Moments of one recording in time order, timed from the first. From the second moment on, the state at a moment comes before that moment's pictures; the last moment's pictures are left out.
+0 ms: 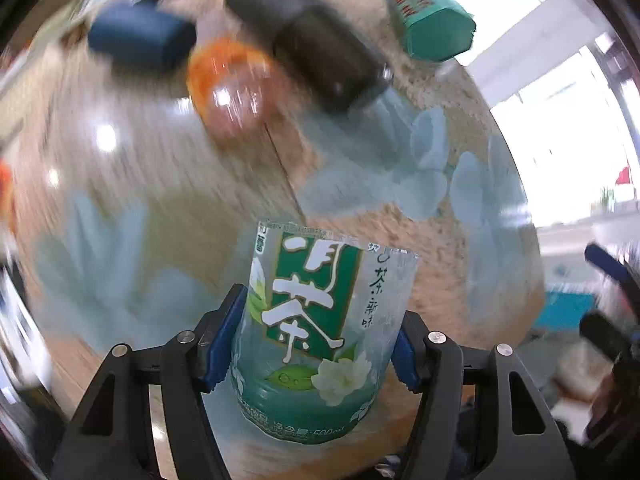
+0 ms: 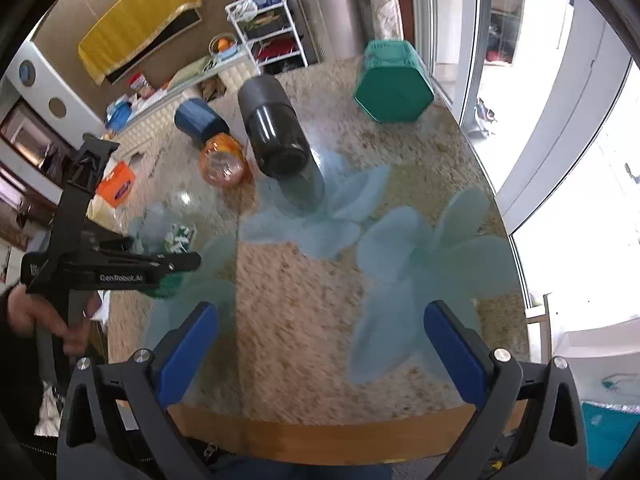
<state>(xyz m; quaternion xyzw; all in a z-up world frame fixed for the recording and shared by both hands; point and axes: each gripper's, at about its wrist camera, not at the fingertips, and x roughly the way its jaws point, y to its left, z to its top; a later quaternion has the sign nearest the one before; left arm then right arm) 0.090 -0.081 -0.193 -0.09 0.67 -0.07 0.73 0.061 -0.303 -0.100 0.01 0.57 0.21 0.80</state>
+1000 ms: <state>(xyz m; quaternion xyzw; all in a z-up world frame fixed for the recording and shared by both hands) 0.080 -0.137 -0.248 -0.15 0.69 0.07 0.71 0.091 -0.348 -0.134 -0.02 0.61 0.26 0.75</state>
